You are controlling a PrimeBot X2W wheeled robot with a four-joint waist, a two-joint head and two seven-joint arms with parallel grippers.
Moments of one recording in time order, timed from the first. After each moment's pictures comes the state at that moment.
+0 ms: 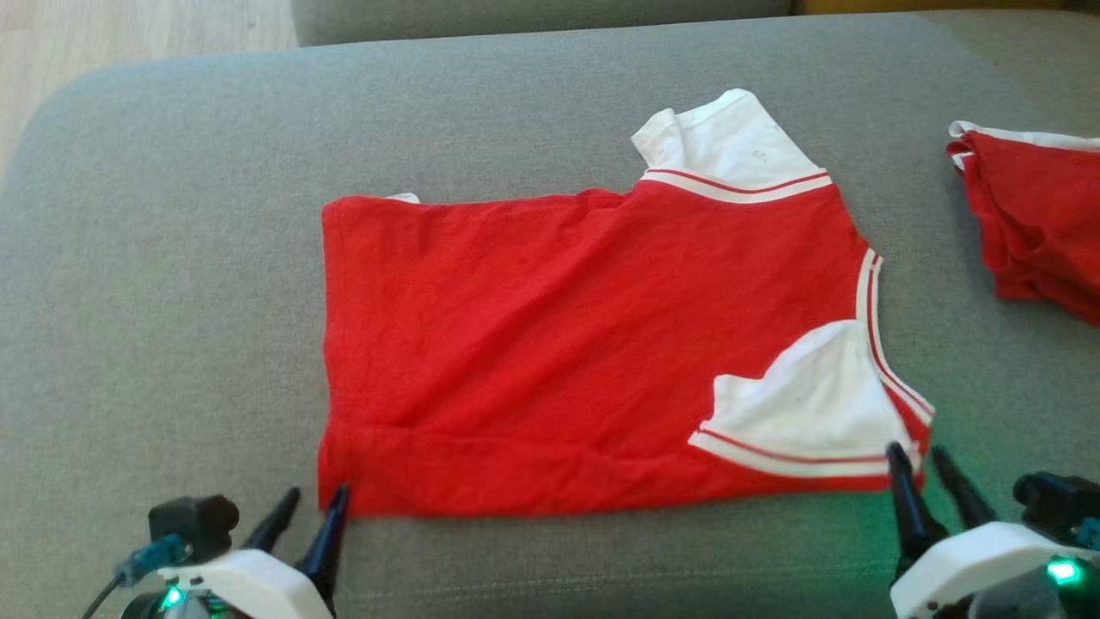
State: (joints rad) left arm 0.16 0.24 -0.22 0.07 -0.50 0.01 0.12; right arm 0.18 -0.04 -0.10 0.06 0.33 0.13 0.20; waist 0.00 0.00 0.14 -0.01
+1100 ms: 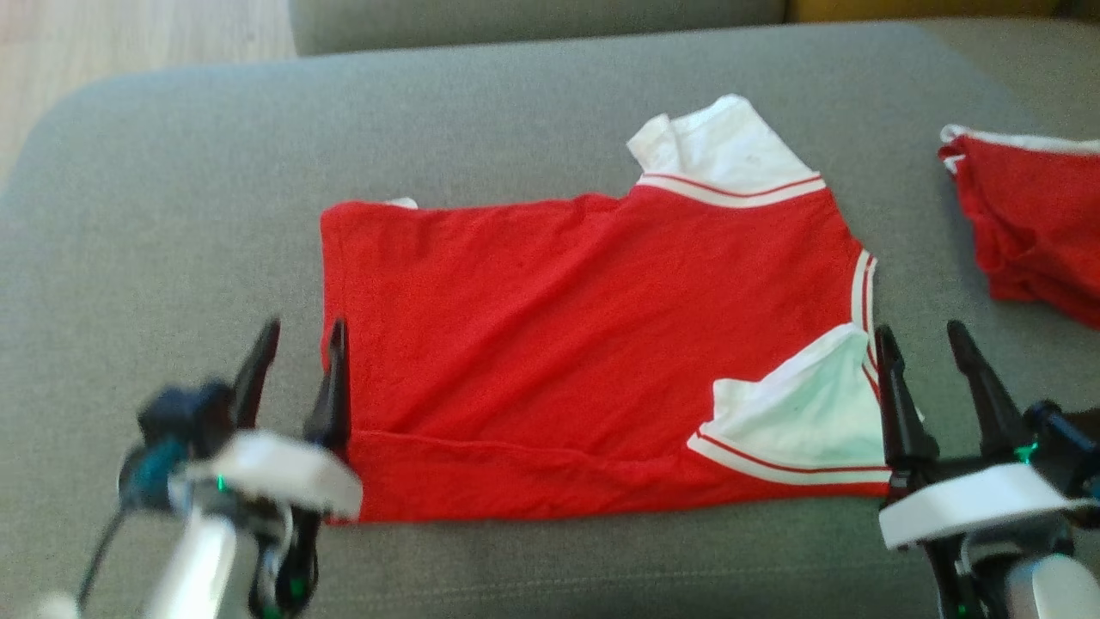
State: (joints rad) left arm -0.09 0.18 -0.25 0.12 -0.37 0.08 -0.15; right arm 0.08 -0.07 -0.02 -0.11 0.20 0.13 0.03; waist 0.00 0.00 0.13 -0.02
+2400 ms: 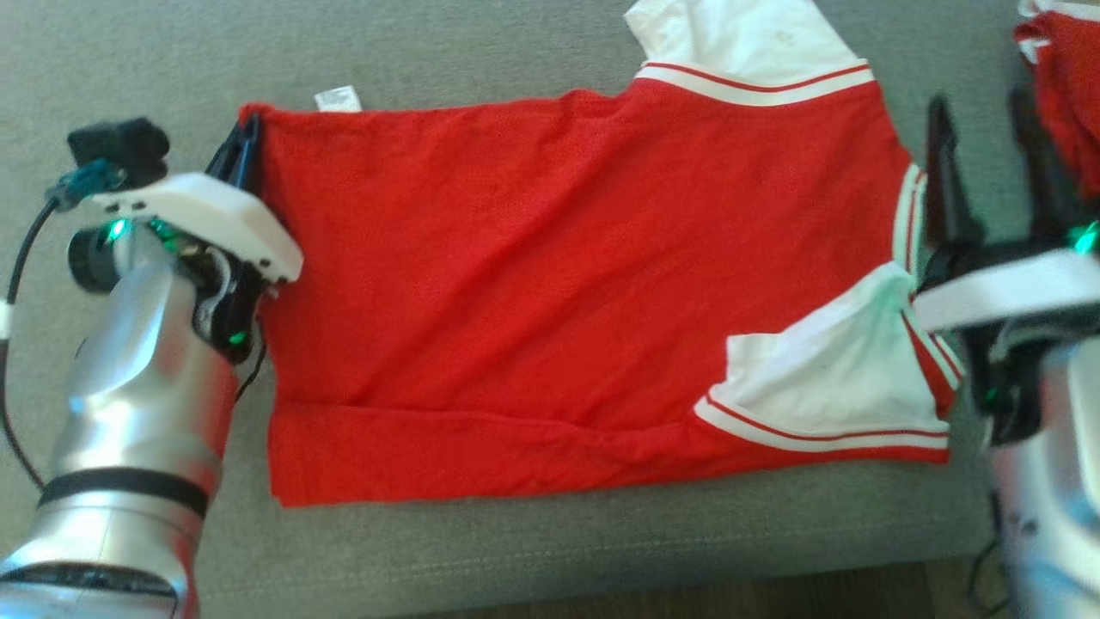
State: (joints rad) left arm -0.81 0.18 -0.28 0.97 -0.50 -0.12 -0.17; right arm -0.35 -0.15 -0.01 0.10 0.23 0.13 -0.04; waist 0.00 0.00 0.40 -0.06
